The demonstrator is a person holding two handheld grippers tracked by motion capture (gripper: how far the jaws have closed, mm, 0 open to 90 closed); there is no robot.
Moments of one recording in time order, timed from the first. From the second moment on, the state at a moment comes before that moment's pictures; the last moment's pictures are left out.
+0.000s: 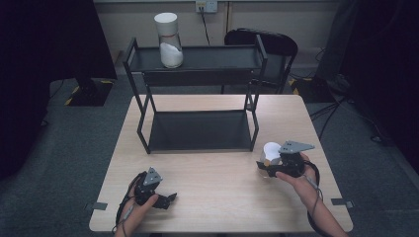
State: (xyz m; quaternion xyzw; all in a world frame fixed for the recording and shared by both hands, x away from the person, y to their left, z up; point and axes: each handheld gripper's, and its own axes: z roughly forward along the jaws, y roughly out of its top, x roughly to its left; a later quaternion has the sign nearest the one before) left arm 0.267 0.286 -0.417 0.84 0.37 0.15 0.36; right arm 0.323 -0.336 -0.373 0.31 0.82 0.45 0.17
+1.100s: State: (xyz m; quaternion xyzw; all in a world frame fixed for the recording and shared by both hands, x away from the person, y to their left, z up) left arm 0.267 0.286 -0.417 0.84 0.37 0.15 0.36; right arm 0.377 -0.251 -0.329 0.25 0.85 0.45 0.12
